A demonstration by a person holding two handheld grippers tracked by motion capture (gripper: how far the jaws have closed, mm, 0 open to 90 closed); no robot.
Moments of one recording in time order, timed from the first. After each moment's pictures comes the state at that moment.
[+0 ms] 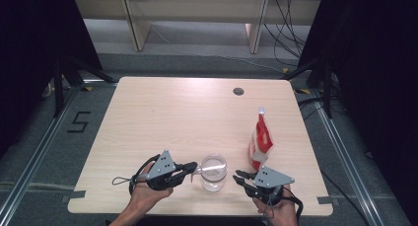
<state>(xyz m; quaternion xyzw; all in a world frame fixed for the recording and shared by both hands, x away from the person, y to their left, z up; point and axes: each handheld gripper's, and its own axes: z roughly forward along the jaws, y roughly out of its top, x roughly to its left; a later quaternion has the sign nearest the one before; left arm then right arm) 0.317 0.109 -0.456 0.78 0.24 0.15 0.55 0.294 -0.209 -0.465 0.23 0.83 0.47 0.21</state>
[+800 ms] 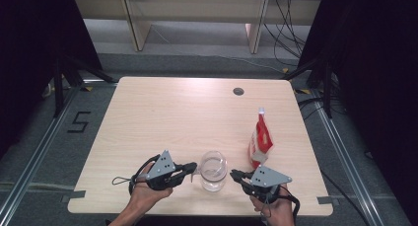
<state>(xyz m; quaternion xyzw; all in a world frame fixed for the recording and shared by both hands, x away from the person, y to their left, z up) 0.317 0.110 -0.458 0.79 0.24 0.15 0.55 0.296 -0.201 -0.460 0.22 0.82 0.48 0.21</state>
